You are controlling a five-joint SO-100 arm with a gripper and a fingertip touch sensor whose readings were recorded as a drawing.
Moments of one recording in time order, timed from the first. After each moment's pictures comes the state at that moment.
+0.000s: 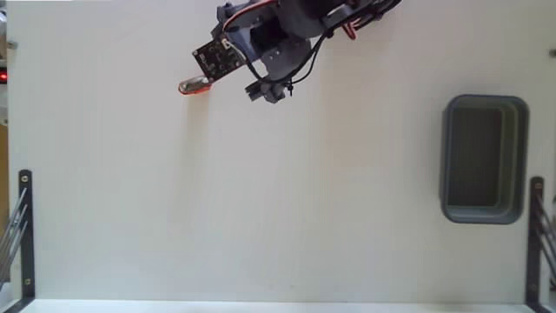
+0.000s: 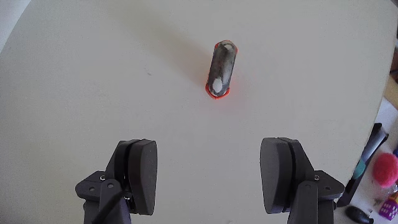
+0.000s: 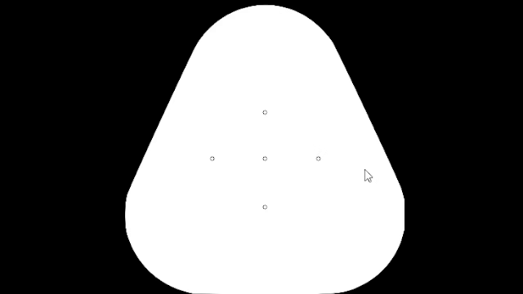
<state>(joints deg) 56.3 138.9 114.3 80.8 -0.3</state>
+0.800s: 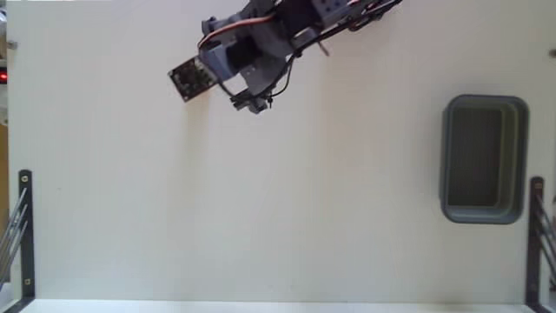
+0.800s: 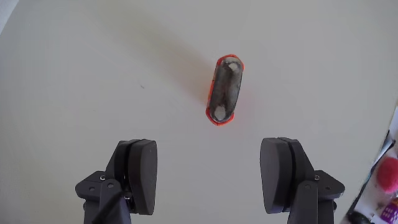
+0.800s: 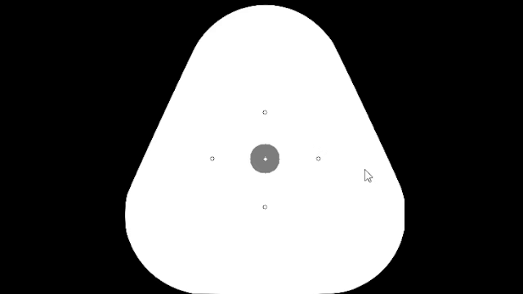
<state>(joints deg) 56.3 124.9 113.6 70.5 -0.3</state>
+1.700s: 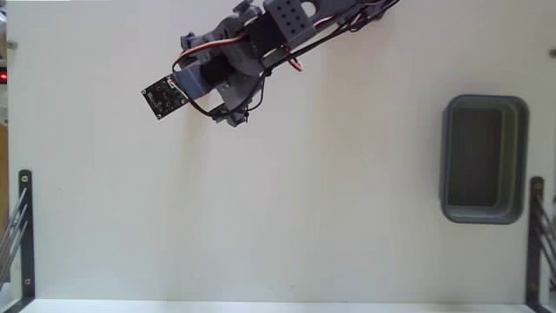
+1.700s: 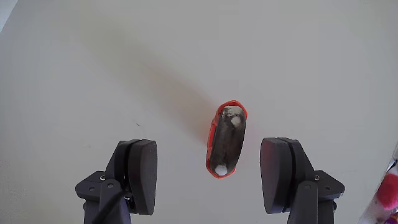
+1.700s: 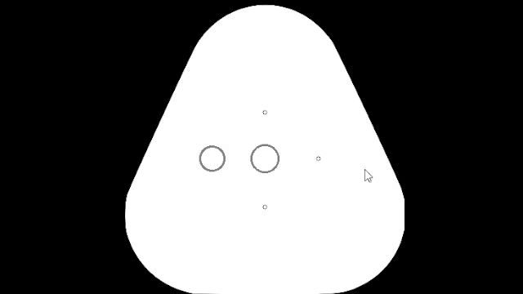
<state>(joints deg) 56.3 109.5 105.6 63.5 -0.3</state>
